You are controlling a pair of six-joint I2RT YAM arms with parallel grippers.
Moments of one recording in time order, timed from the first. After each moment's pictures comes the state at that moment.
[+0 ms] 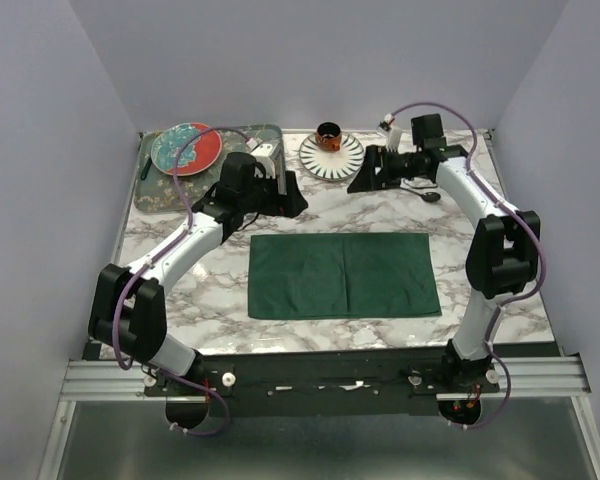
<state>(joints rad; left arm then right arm) -0.44 1.49 1.18 -0.19 0.29 -0.26 0.18 1.89 1.71 -0.63 -0.81 -0.01</state>
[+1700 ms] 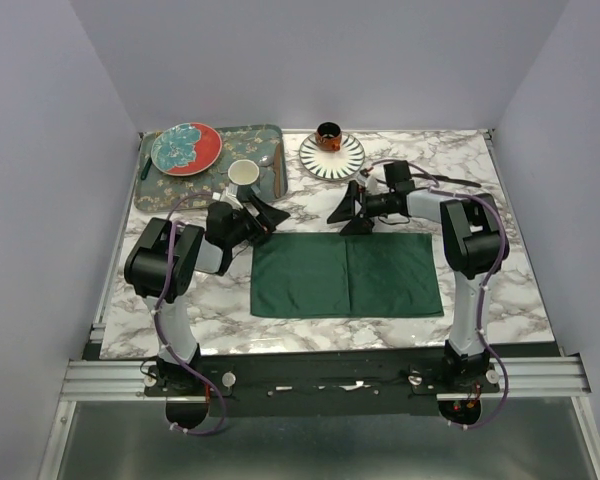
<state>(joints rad) -0.23 1.91 0.67 0.91 0.43 -1.00 0.24 2.15 1.33 -0.10 -1.00 0.52</state>
